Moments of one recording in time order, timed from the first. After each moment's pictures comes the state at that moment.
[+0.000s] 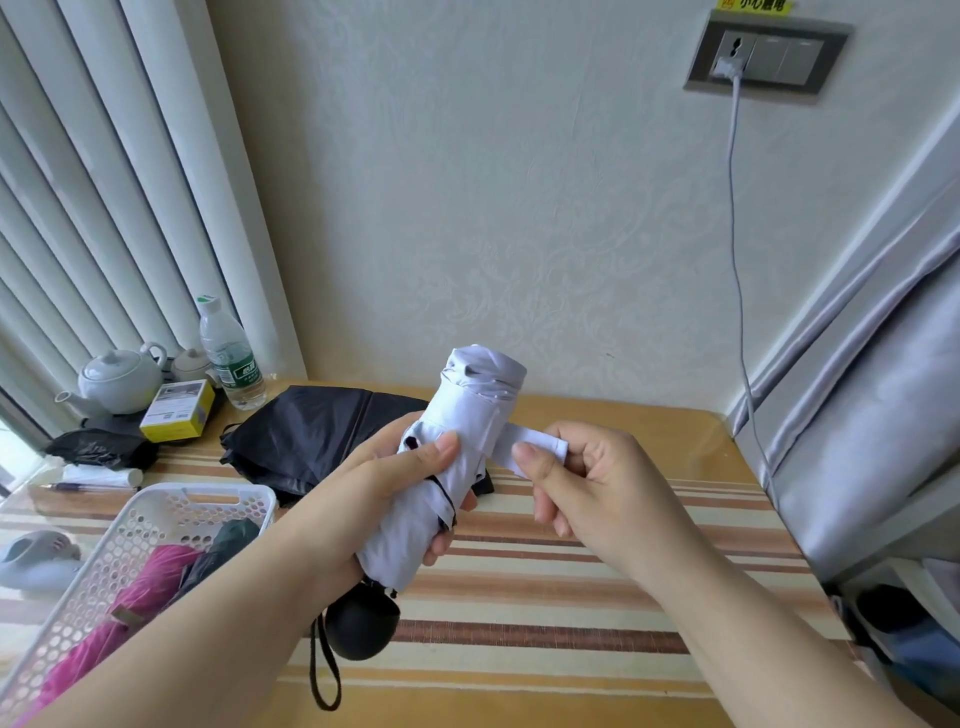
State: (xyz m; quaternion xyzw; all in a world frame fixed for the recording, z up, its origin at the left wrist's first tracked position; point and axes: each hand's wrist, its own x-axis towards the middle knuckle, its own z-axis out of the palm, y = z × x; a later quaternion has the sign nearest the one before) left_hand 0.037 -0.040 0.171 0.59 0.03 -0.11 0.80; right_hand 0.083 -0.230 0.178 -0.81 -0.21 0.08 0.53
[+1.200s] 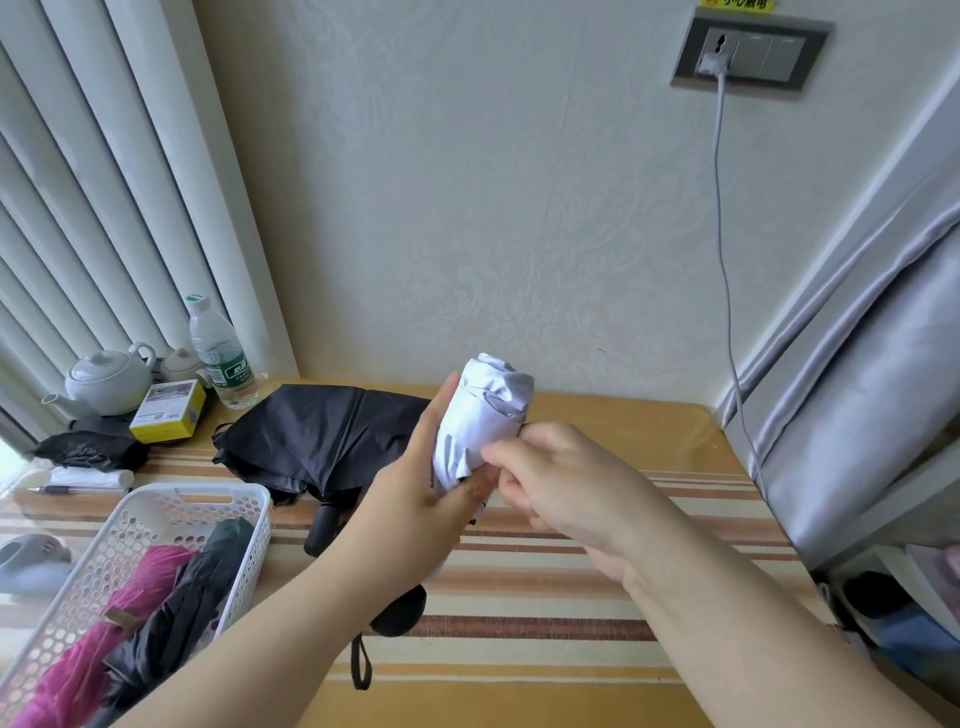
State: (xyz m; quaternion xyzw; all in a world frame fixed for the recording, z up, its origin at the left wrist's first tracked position) left_hand 0.039 -0.066 0.147 0.81 -0.04 0.06 0.58; right_hand 0.077 -0.204 0.197 -0.84 -0.10 0.22 0.49
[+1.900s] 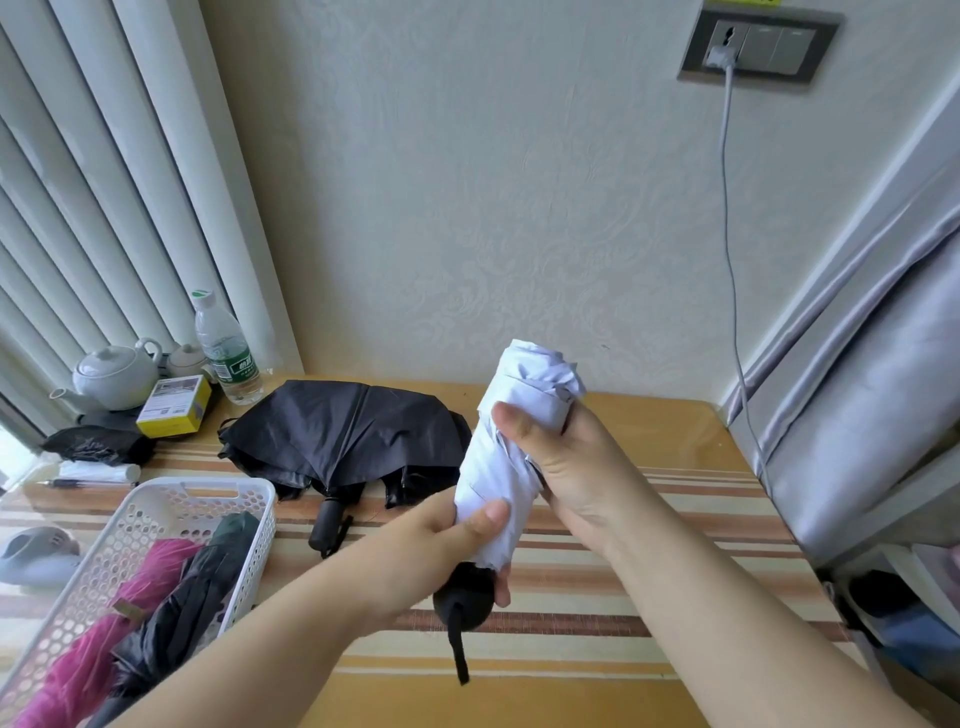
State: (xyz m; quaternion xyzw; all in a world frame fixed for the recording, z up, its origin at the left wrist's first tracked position) left_hand 0.030 -0.064 0.135 0.72 -0.03 -0.21 0.66; right_hand 0.103 -0.205 0.159 -0.62 -0.09 0.17 0.76
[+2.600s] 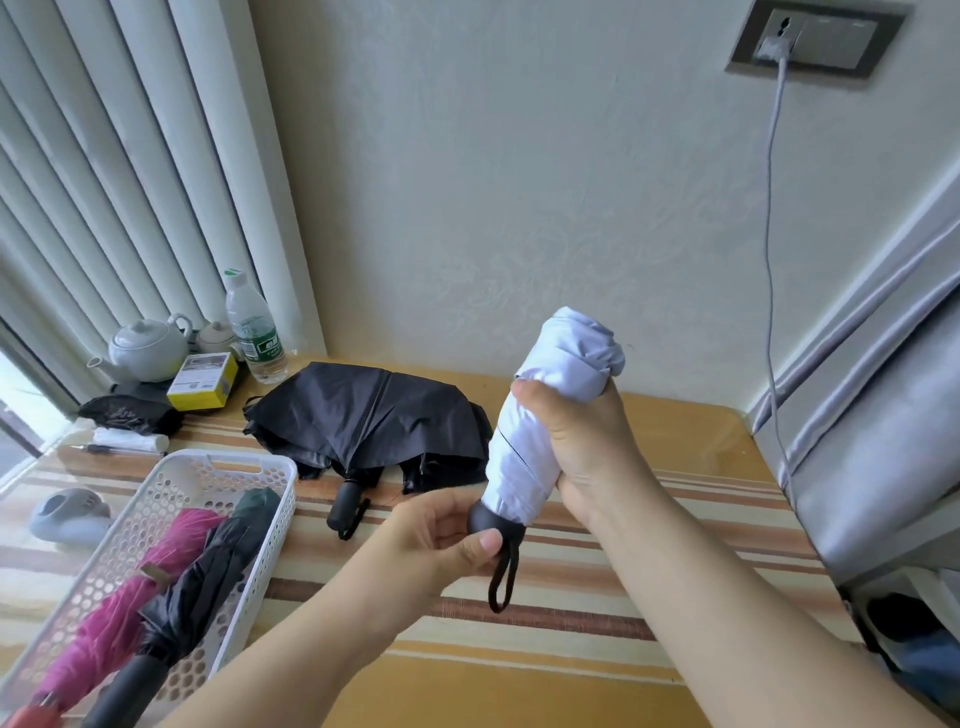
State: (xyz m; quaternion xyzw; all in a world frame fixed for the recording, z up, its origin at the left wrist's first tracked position) left_hand 0.012 -0.057 0.103 0.65 0.04 -0.09 0.75; right_hand 0.114 -0.182 0.158 -0.62 -0.04 0.08 0.78
